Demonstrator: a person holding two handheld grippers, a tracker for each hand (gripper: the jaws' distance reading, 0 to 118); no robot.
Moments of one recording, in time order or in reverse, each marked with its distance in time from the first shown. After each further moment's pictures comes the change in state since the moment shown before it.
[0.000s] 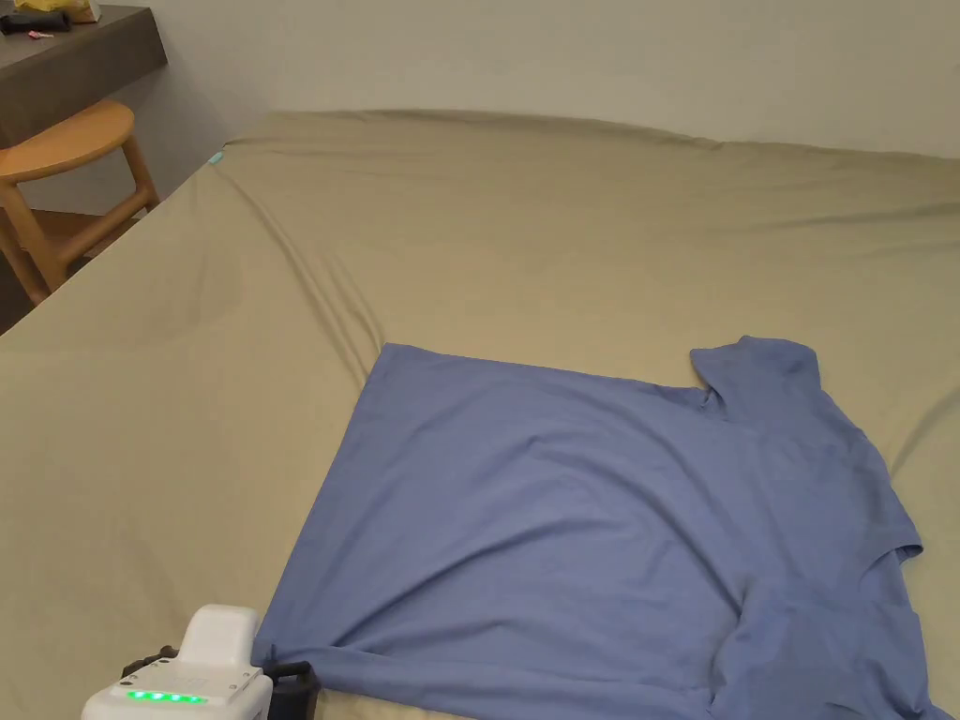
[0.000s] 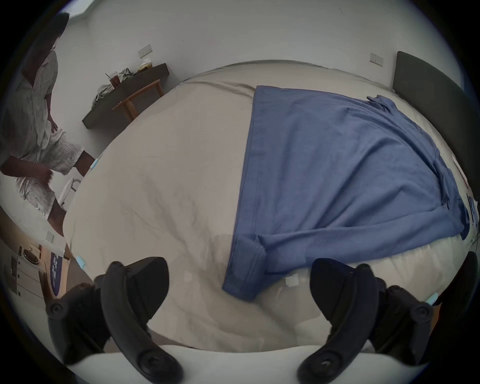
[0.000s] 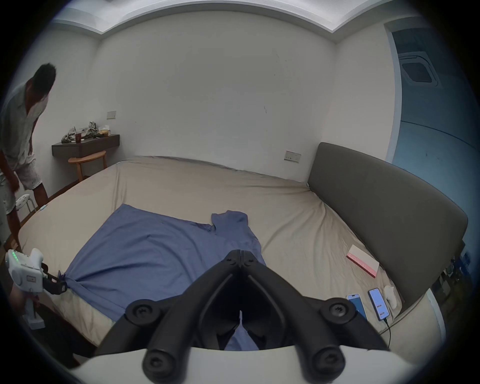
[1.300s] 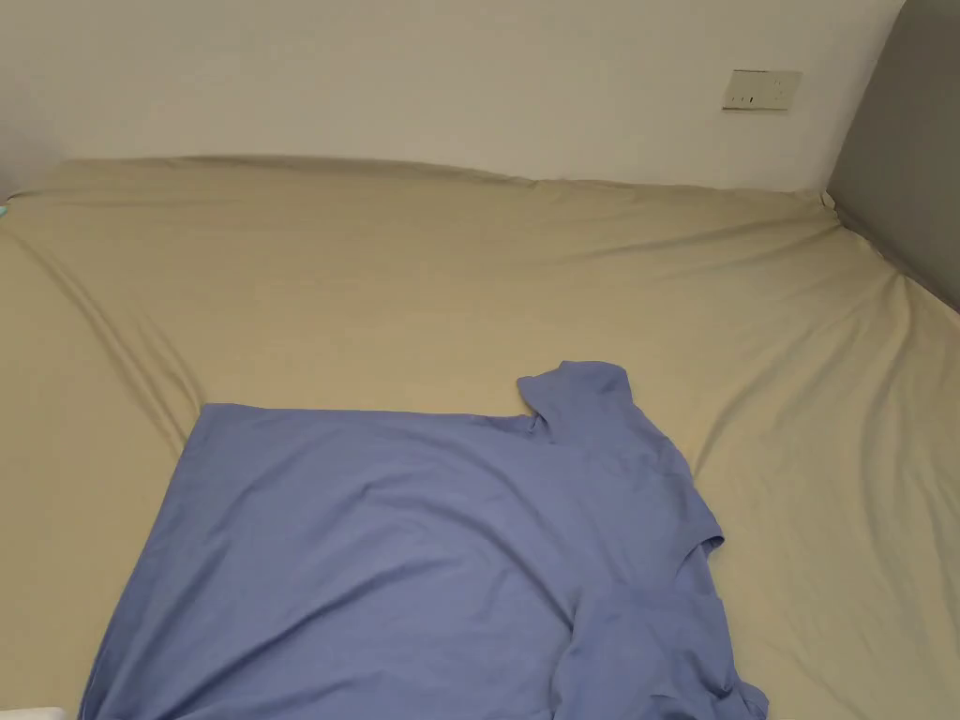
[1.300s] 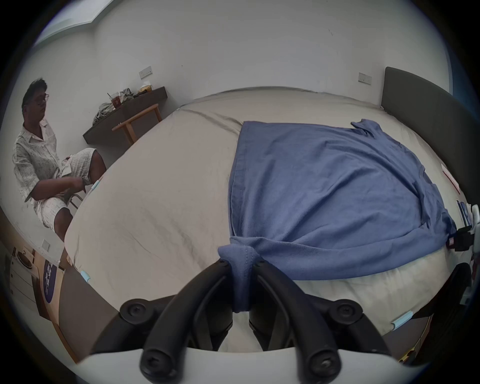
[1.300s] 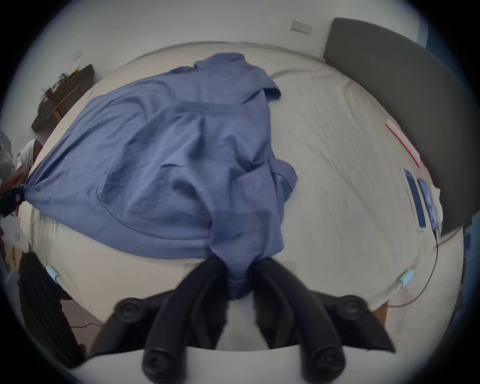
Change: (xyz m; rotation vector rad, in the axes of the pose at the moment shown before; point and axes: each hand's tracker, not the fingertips) left arm 0.018 0.007 0.033 0.133 -0.033 -0.009; right arm 0.043 -0.226 -0.108 -0.638 0.132 -0.082
